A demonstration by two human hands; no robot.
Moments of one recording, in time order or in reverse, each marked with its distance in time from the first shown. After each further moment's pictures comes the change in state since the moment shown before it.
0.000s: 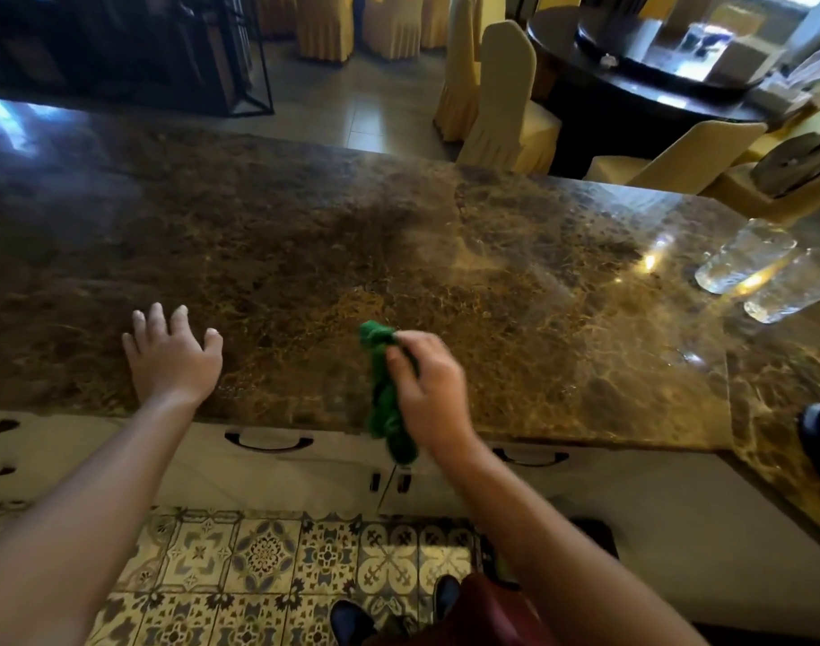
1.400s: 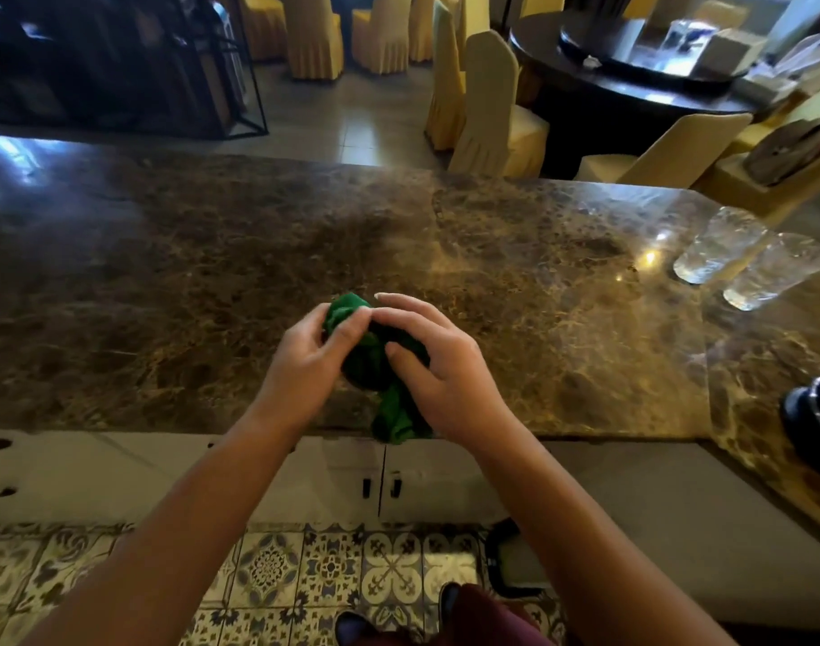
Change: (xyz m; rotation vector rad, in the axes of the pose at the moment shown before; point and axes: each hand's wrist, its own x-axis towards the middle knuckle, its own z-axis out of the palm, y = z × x) left_hand -0.148 0.184 -0.098 -1.155 -0.436 0.291; right_hand -0.011 -0.043 -0.083 -0.024 -0.086 -0.246
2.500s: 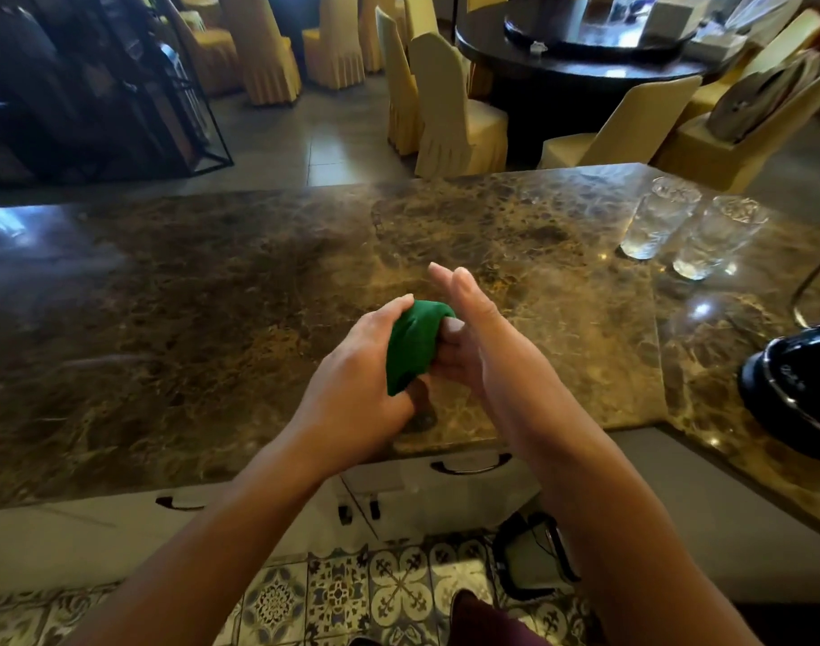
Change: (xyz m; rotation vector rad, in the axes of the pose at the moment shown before) left_hand 0.000 0.047 0.119 0.683 -0.233 0.308; right_hand -0.027 -0.005 -0.121 0.692 0.034 0.401
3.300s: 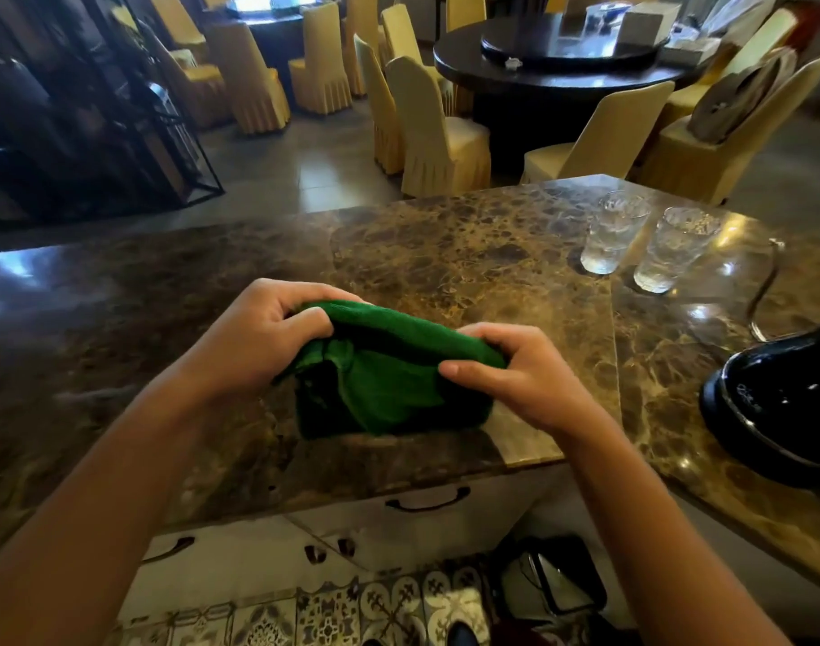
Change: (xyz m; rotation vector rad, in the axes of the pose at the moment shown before) left_hand 0.086 0.027 -0.029 -0.351 -0.145 -0.032; right_hand 0.034 0.030 -0.154 -0.343 -0.009 -0.252
